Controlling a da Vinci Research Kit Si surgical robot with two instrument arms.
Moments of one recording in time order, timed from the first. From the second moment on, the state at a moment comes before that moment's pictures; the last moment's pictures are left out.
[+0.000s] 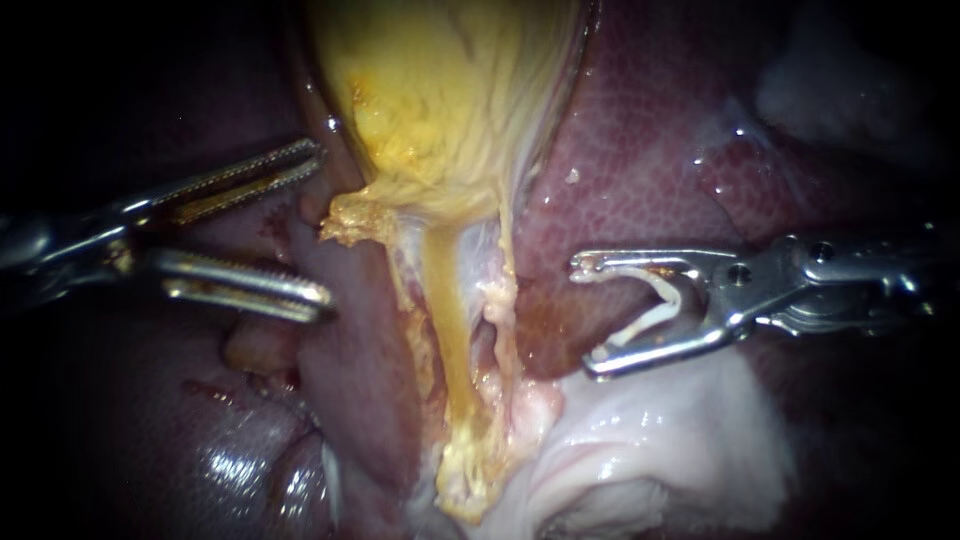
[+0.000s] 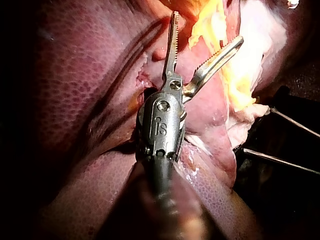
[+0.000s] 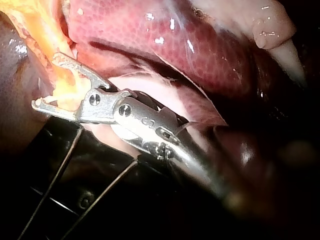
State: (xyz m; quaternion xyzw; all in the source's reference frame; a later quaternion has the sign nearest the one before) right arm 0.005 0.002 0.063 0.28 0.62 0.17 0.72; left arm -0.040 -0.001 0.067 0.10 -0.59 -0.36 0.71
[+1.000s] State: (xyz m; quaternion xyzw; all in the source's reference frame) right arm 0.006 0.001 0.064 0.28 0.62 0.16 0.71; left arm -0.037 0.000 0.062 0.15 -0.53 -0.45 0.71
